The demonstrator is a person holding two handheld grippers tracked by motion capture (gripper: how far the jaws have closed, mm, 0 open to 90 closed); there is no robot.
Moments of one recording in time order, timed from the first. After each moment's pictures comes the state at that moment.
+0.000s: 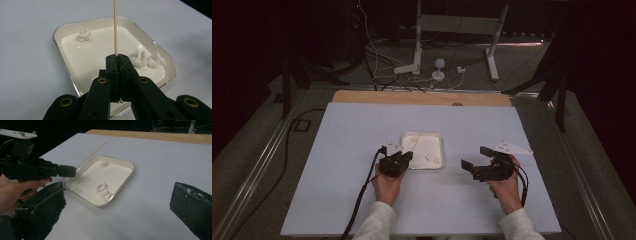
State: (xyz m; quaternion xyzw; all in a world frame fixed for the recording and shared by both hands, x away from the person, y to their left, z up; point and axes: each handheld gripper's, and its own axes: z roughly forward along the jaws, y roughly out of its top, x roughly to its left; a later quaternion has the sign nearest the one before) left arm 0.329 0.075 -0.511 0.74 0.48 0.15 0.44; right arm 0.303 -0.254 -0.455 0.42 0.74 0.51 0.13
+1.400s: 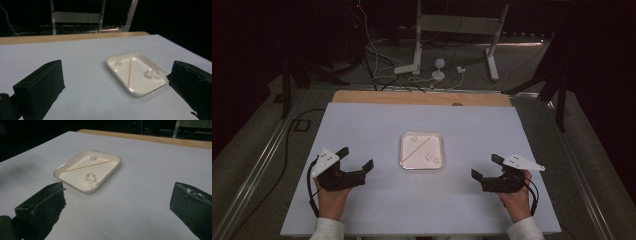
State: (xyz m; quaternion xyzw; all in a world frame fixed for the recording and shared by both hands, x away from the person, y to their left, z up) left arm 0.257 0.217 -0.461 0.67 0.45 0.24 0.54; right arm 0.272 -0.280 -0.468 0.41 0.73 0.51 0.19
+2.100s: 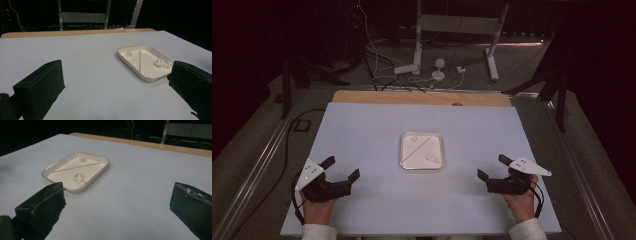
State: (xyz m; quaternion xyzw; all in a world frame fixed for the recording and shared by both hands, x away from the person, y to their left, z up) left arm 0.238 0.244 -0.475 0.67 0.45 0.25 0.54; right arm 0.267 -0.294 -0.473 0.41 0.72 0.51 0.23
